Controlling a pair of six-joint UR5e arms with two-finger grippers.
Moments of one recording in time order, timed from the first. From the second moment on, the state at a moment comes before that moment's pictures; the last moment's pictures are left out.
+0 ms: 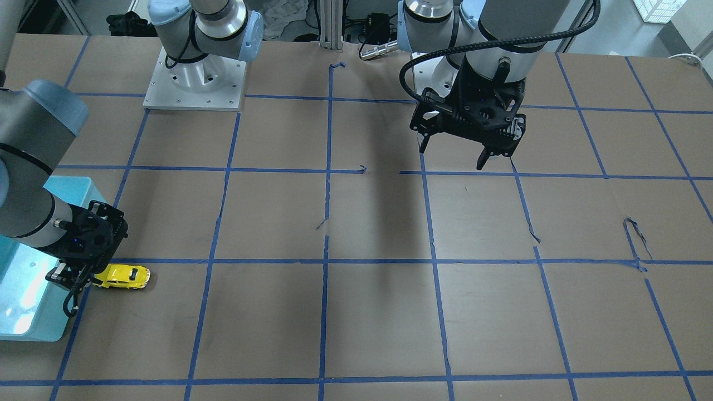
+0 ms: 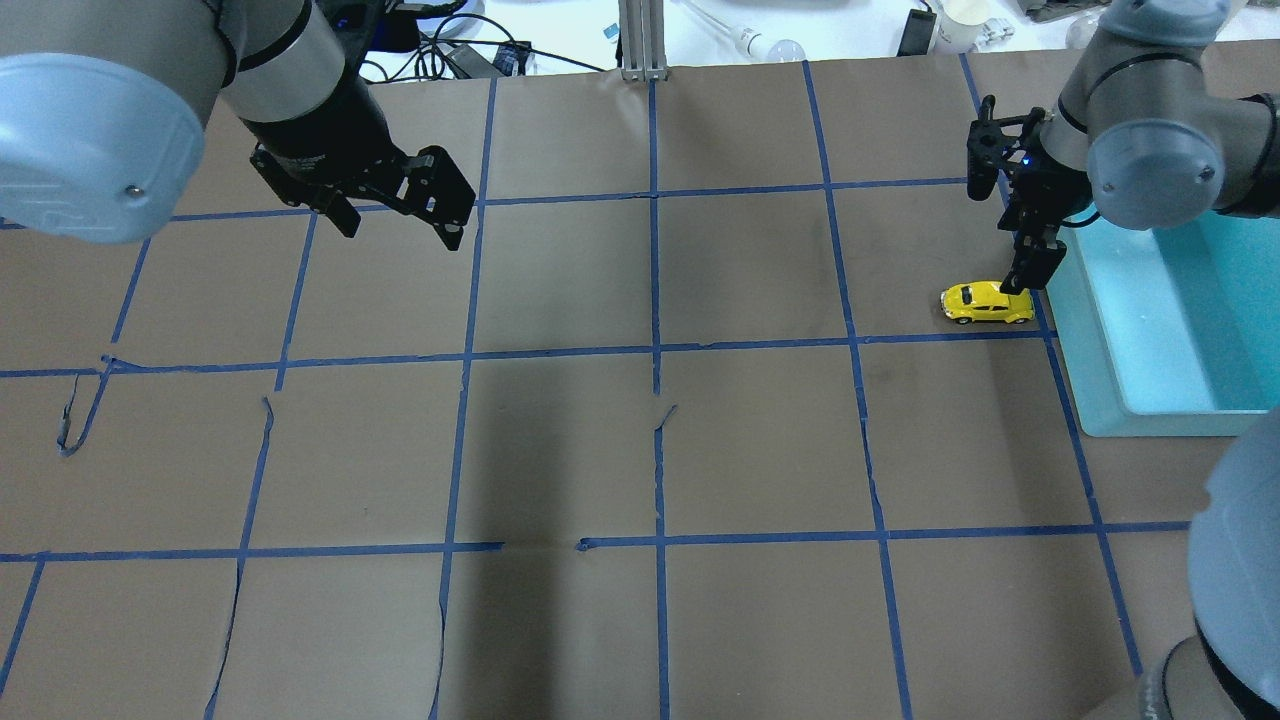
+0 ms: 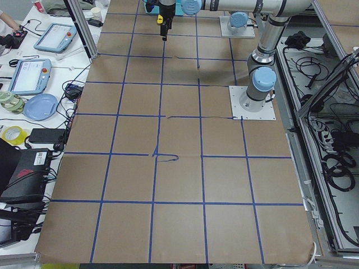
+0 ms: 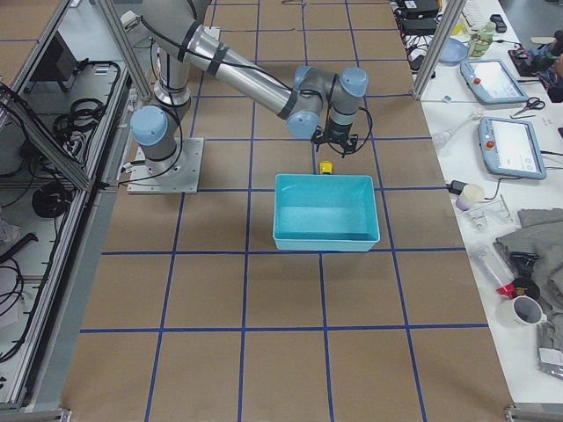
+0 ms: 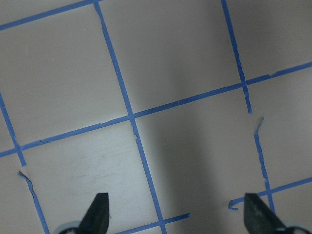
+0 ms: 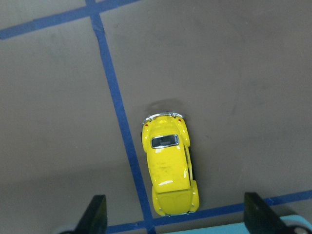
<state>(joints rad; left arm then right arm) -1.63 -1.61 -1.56 -1.50 1.53 0.10 1.30 -1.19 1.69 -2.04 -1.61 -1.62</state>
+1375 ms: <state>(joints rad) -1.61 -1.55 -1.56 -1.54 1.59 -0.05 1.30 -1.17 1.92 -2.42 -1.61 -1.84</state>
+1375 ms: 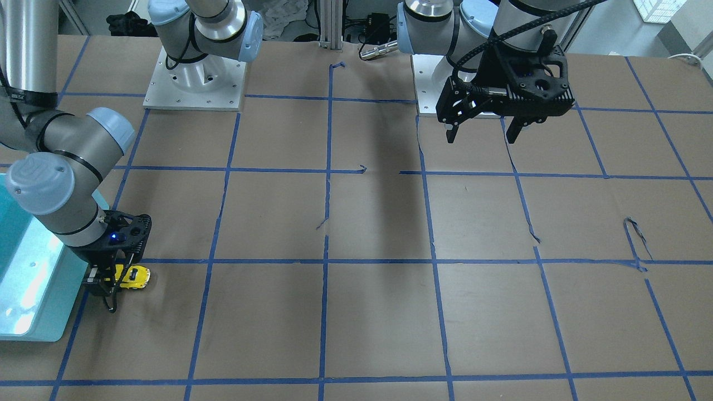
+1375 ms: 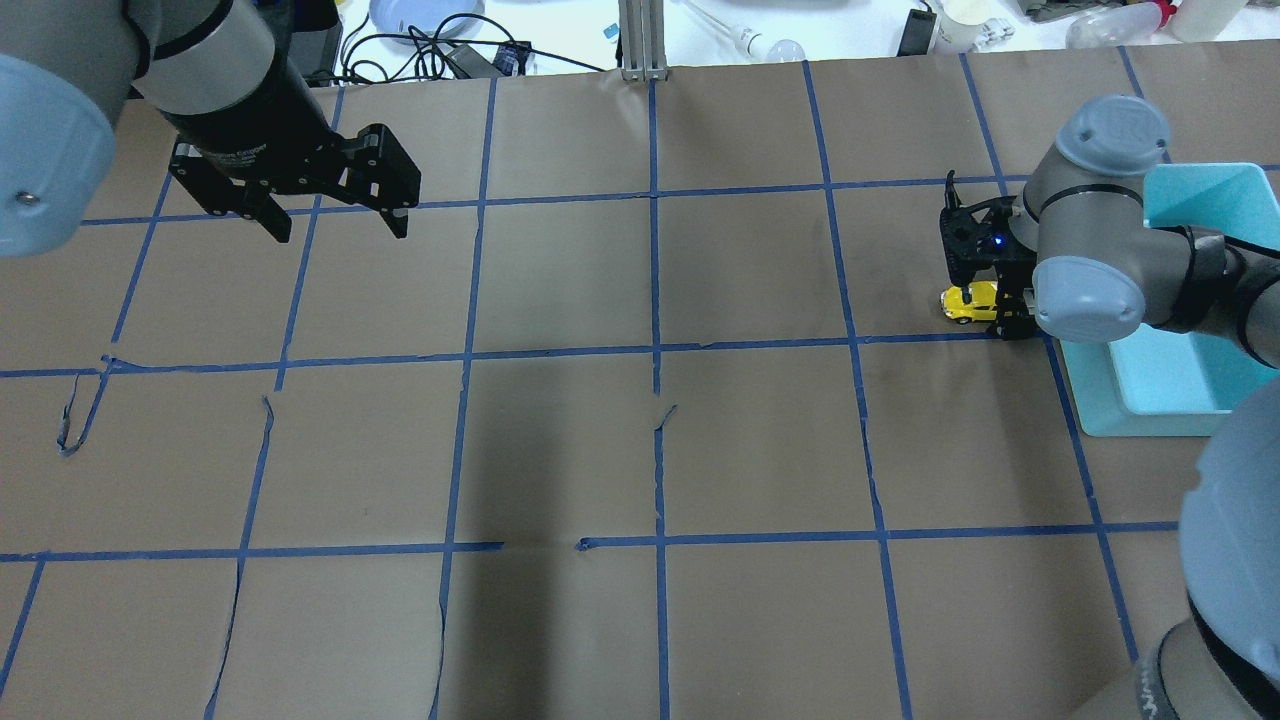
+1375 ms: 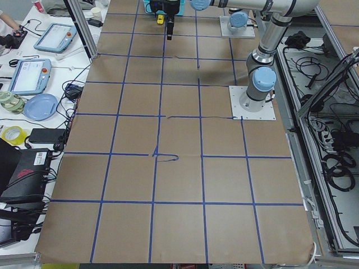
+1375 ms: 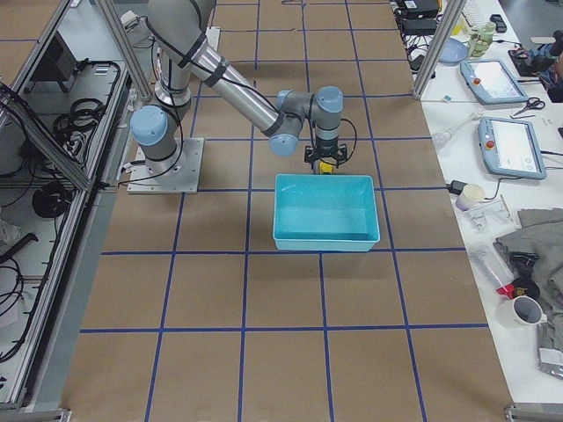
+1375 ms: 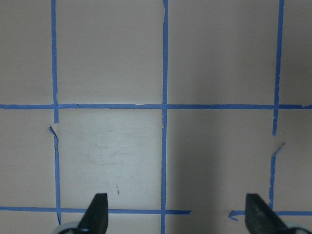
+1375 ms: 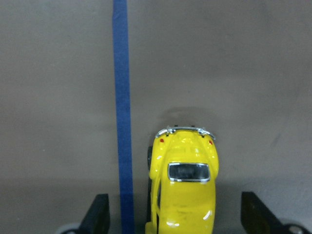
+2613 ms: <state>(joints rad) -1.60 -1.56 -1.56 -1.54 1.54 -0.09 1.35 -1.23 1.84 -2.28 -1.62 -1.78</state>
